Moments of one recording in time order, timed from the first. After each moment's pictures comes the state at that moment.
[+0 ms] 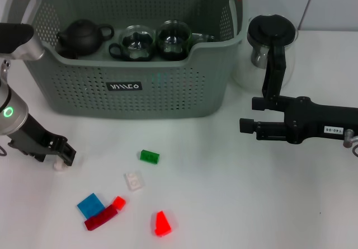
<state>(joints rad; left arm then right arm) -0.62 -2.06 1.16 1.09 2.86 1.52 -2.90 0.53 2.07 -0.80 -0.64 -1.89 -1.54 1.53</state>
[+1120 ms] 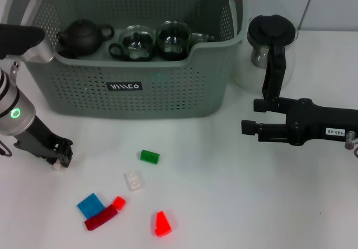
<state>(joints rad) -0.65 -2.06 1.17 1.04 2.86 1.51 -2.88 0.52 2.06 -0.80 -0.63 -1.89 -1.54 1.53</state>
